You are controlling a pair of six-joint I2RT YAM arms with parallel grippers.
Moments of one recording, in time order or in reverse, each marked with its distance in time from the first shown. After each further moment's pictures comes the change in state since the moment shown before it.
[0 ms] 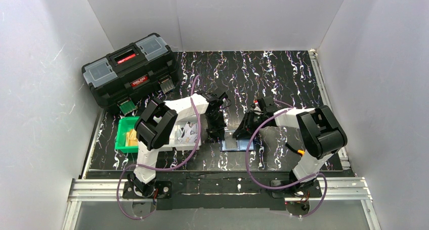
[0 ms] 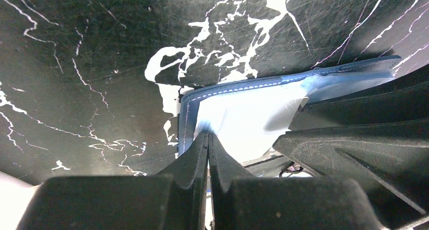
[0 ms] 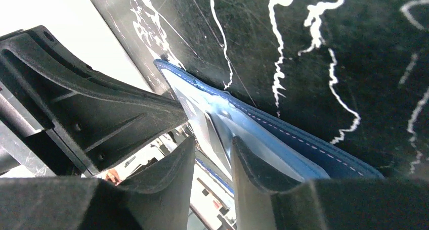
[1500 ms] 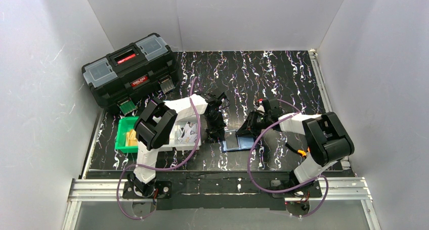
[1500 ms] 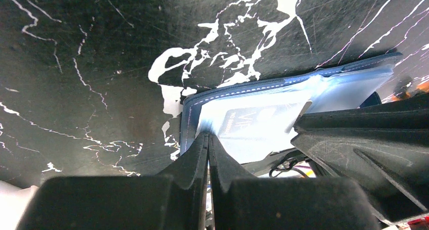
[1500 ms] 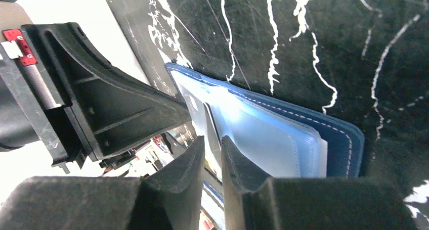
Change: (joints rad) left arm 0.010 -0.004 -0.027 0.029 0.031 -0.050; right arm -0.032 -0.103 -0.108 0.144 0.030 0.017
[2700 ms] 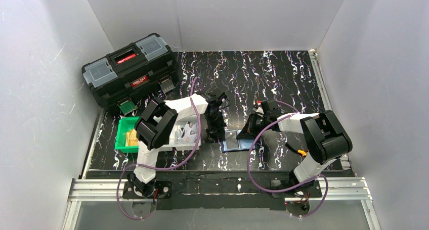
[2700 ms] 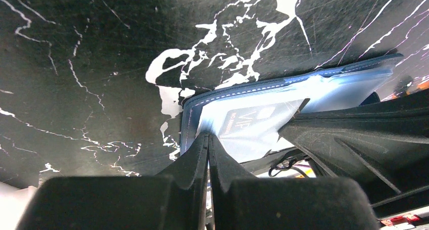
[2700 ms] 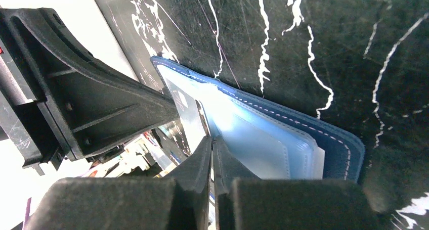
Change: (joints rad) left arm 0.000 0.010 0.012 -0.011 0.007 0.002; right arm 0.014 0.027 -0.002 -0.023 -0.008 -0.053
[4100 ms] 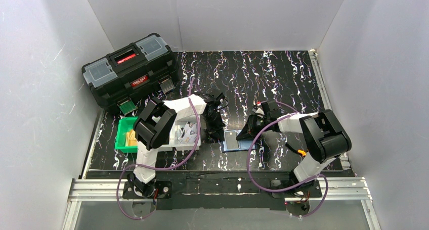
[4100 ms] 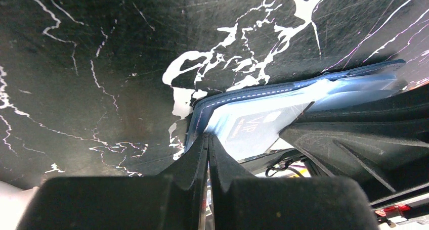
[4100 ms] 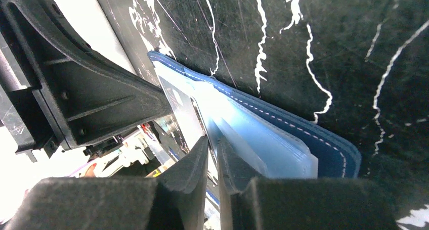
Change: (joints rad) left arm 0.014 -0.013 -0.034 0.022 0.007 -0.020; right arm -0.011 0.013 -0.014 0.021 -0.028 -0.026
